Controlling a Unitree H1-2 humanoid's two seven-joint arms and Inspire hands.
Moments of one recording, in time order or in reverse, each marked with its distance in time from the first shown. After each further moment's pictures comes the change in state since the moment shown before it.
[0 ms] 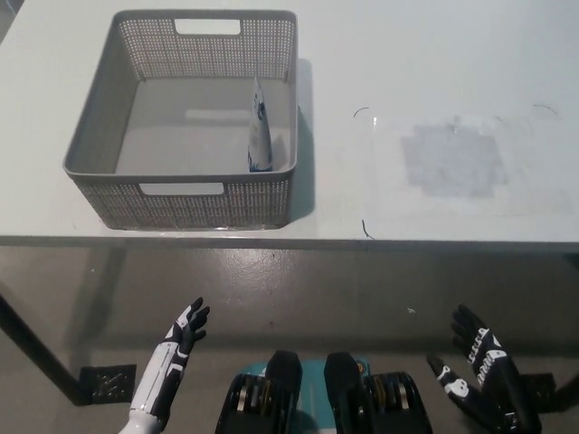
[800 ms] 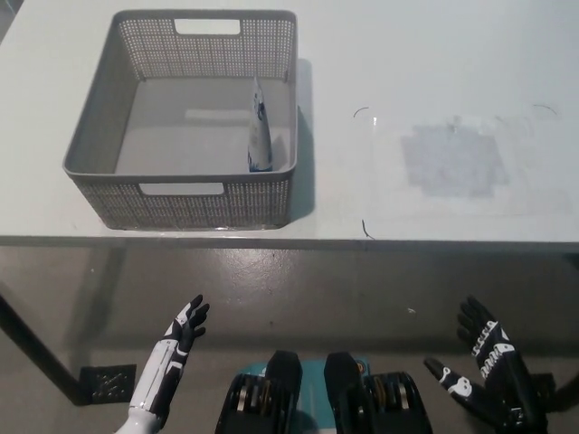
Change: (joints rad) left_arm -0.003 0.002 0.000 -0.008 -0.001 0.001 -0.001; right_arm 0.002 0.002 0.000 -0.029 0.082 0.001 -0.002
